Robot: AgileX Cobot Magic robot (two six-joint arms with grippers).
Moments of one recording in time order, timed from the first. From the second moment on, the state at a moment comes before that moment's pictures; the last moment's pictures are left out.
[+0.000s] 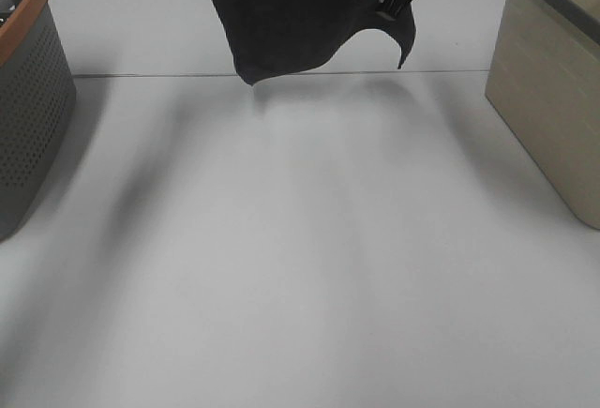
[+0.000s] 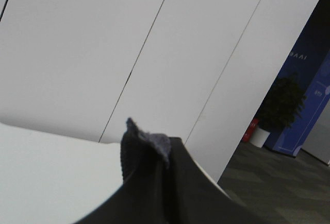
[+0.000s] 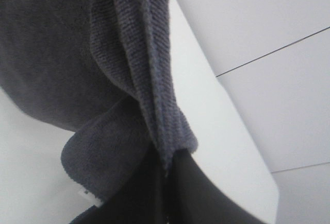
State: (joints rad) left arm -0.25 2.06 -1.53 0.23 -0.65 -0.66; right arm 0.30 1.97 -1.49 -0.03 -0.04 -0.96
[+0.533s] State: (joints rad) left arm -0.26 2.06 -0.89 0.26 -1.16 -0.51; right arm 0.32 2.01 -0.98 -0.14 -0.35 -0.95
